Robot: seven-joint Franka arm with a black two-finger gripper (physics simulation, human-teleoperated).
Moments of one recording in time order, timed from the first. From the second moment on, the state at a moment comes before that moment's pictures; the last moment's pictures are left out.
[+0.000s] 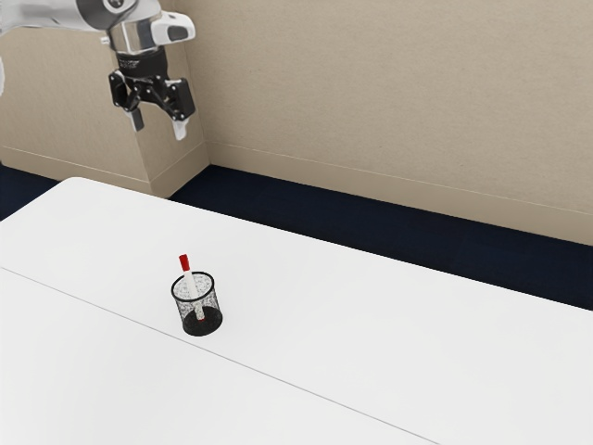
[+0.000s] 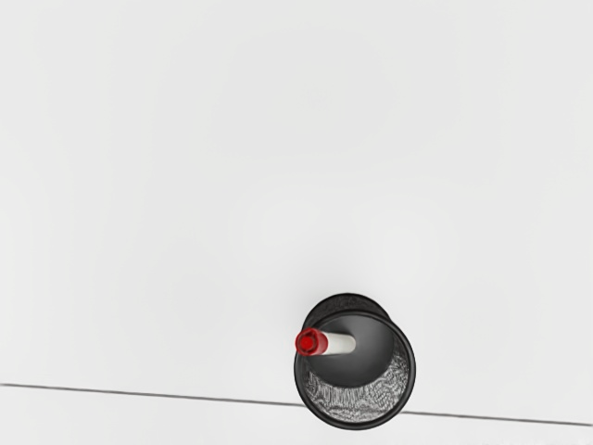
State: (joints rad) arm -0.16 0.22 0.29 -1.30 -0.02 1.51 0.07
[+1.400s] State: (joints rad) arm -0.20 0.34 0.38 -1.80 -0.19 2.01 -0.54
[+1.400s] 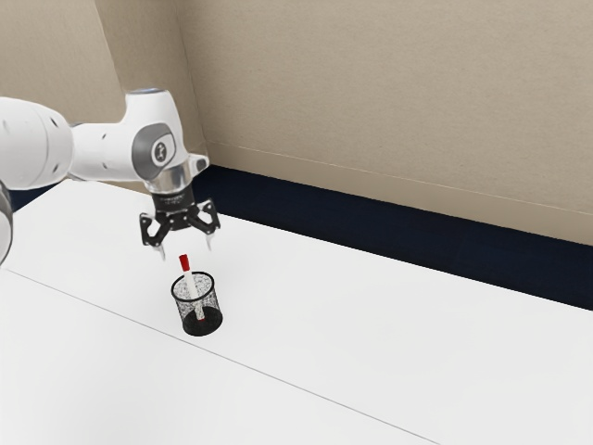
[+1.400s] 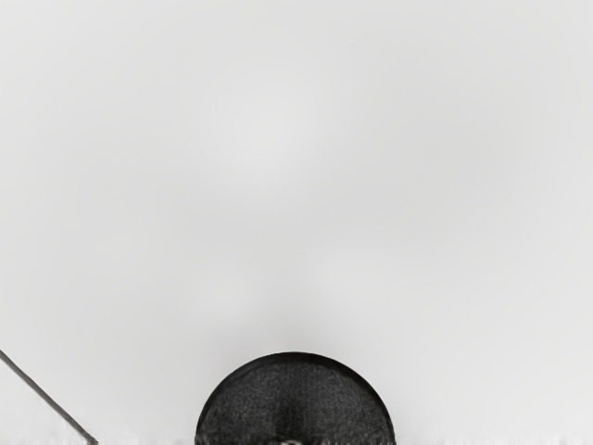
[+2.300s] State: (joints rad) arm -0.22 0.28 0.38 -1.93 -0.17 2.07 -0.66
